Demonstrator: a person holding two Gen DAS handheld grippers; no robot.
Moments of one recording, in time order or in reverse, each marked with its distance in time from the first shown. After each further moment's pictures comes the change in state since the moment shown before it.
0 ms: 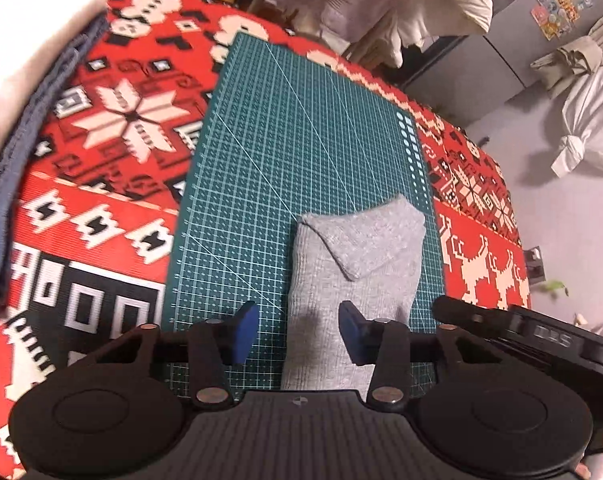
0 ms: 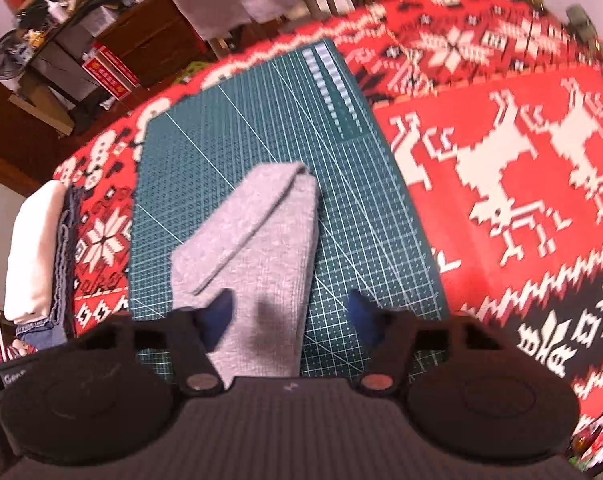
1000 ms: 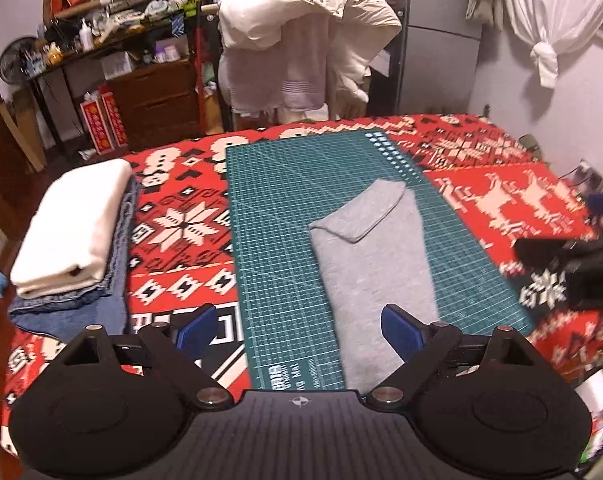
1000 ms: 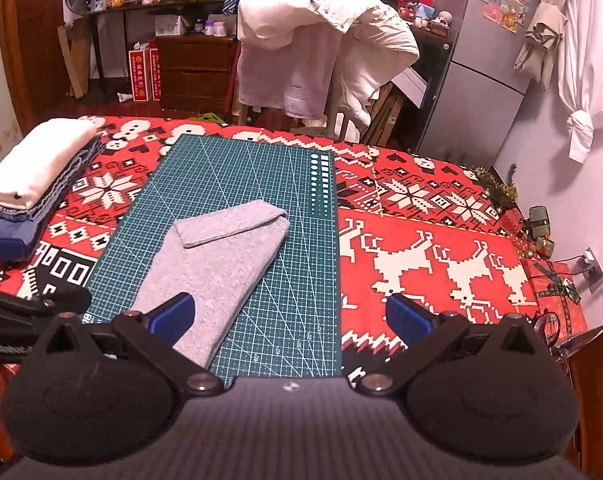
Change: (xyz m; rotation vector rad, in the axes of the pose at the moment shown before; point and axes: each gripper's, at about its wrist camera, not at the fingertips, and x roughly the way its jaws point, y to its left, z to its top) left arm -0.080 -0.047 -0.102 0.488 -0.308 0.299; right arm -0.117 0.045 -0.109 -0.485 -0.345 -0.255
